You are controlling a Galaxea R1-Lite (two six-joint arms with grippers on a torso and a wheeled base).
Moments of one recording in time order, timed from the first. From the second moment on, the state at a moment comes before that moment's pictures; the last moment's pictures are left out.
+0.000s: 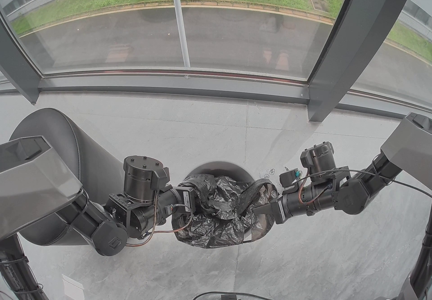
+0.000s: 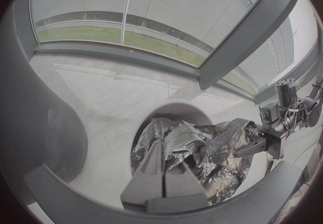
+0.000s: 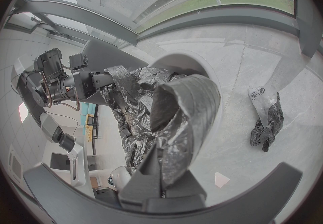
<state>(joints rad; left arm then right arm) -0.56 2.05 -0.71 -0.88 0.12 -0.32 0.45 2.11 -0.90 -0.46 0.53 0.06</state>
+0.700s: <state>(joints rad) -0.64 2.06 -0.75 -0.73 0.27 -0.31 0.47 2.13 -0.62 -0.84 0.46 0.06</state>
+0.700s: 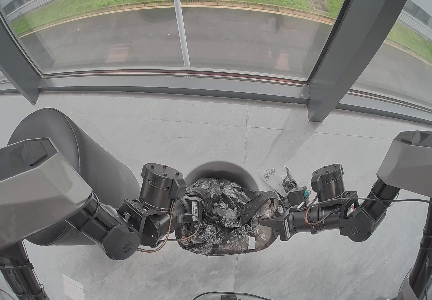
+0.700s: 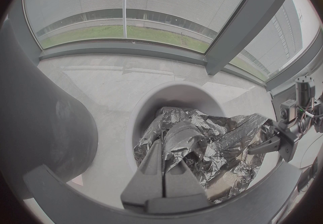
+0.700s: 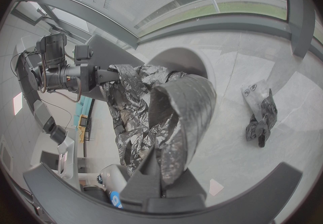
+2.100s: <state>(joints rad) -0.63 1.99 -0.72 -0.73 0.31 -0.29 0.55 2.07 -0.57 -1.13 0.13 0.07</state>
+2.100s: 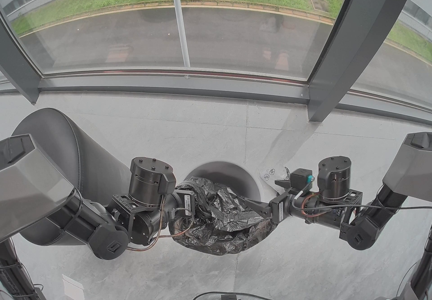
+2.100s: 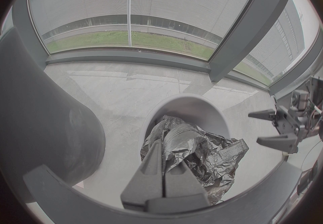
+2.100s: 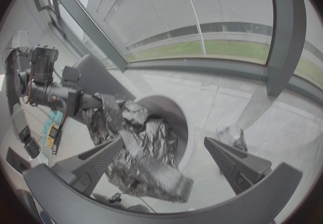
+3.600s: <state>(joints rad) -0.61 1.99 -0.73 -0.78 0.31 -0.30 0.77 2.28 -0.82 -0.87 -0.12 0.00</state>
